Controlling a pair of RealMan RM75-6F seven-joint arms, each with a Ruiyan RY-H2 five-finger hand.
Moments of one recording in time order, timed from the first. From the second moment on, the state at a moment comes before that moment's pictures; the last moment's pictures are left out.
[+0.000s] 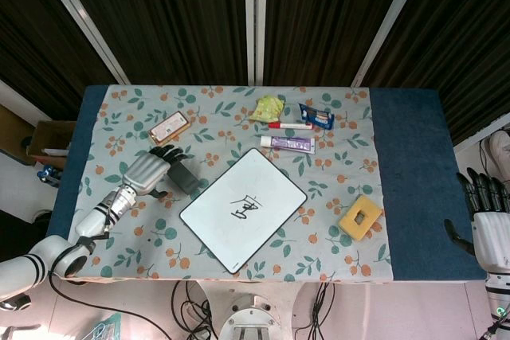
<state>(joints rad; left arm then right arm) -0.70 -1.41 -0.04 -1.25 1.47 0.87 0.00 0.03 -1.06 0.08 -1.70 -1.54 1.57 -0.08</state>
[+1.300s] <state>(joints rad) -0.78 -1.44 -0.03 -1.25 1.48 0.80 0.05 0.04 -1.08 0.09 -1.67 -1.53 1.57 -0.06</state>
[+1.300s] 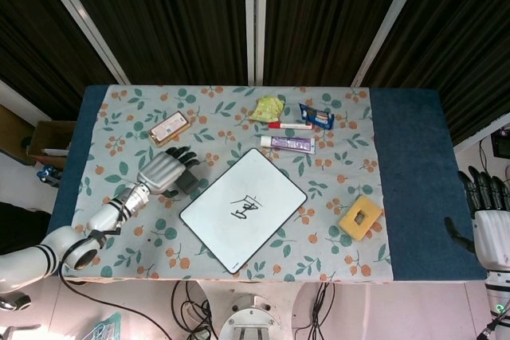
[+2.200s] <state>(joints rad) -0.80 -1.47 -0.01 -1.16 1.49 0.81 -0.05 0.04 -1.09 0.09 -1.66 -1.50 1.56 -0.08</state>
